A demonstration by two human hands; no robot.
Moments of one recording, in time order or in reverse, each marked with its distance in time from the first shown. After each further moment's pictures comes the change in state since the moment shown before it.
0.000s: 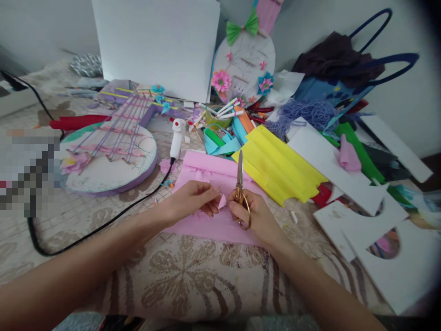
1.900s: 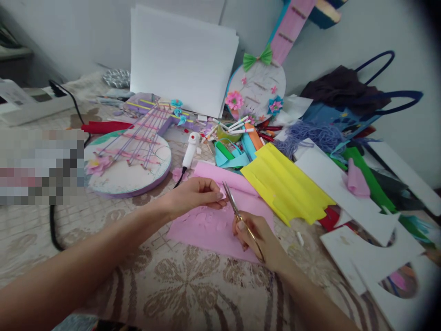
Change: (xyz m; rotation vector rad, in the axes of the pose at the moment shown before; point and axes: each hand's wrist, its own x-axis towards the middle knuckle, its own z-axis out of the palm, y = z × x) left_hand 0.004 0.007 -0.027 -0.254 -0.010 0.122; right_hand -0.009 0.003 -0.003 -0.328 -0.186 -0.107
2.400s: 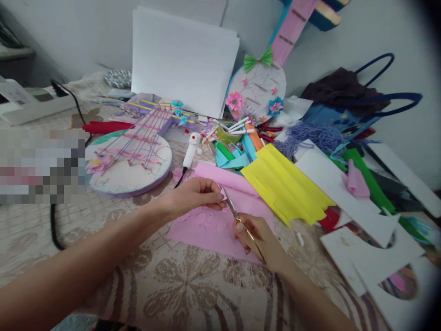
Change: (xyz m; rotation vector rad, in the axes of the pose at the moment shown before) left_hand -0.002 0.002 0.001 -0.004 -0.001 -0.020; right_hand 0.000 0.001 -0.001 -0.016 -0.016 0.028
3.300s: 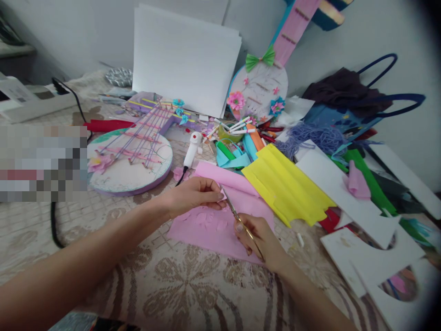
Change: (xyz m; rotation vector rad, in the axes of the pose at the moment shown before) left_hand 0.000 0.001 -0.001 -0.058 -0.005 -0.029; right_hand 0.001 0.002 0.001 0.048 -0.014 0.070
